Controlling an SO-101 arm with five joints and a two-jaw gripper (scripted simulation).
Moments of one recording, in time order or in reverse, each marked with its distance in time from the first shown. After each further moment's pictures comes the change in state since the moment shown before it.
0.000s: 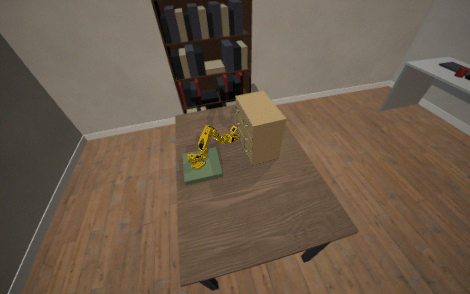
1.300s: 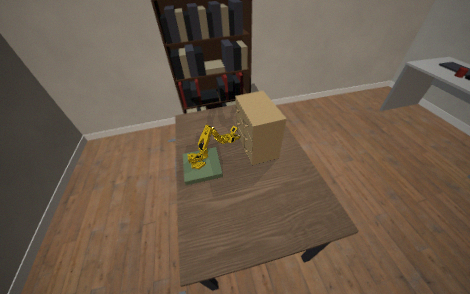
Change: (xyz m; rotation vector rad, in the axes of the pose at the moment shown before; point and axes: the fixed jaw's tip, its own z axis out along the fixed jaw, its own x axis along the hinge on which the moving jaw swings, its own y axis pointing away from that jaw) arm 0.001 0.000 0.000 0.001 0.002 0.001
